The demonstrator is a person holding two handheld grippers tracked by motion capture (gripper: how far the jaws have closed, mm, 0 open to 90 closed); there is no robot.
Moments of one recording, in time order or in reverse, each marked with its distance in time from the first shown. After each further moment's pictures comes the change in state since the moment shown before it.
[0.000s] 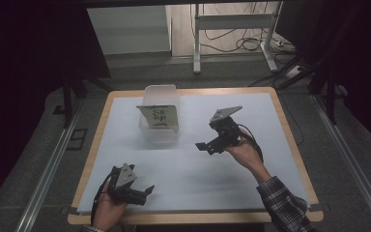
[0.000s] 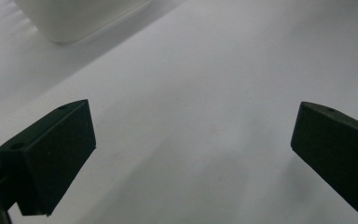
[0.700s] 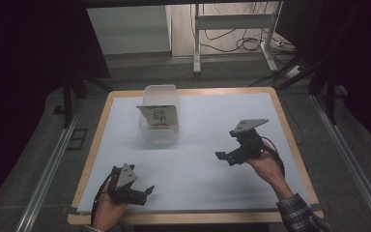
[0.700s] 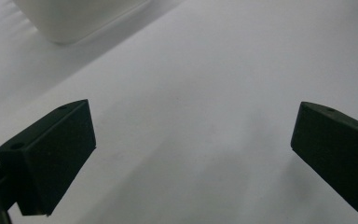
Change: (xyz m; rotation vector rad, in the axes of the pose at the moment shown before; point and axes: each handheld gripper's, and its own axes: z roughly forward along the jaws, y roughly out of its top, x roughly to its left) left arm -0.001 0.000 0.000 0.004 0.002 0.006; right arm 0.001 -0.049 -0.048 -0.024 -0.070 0.047
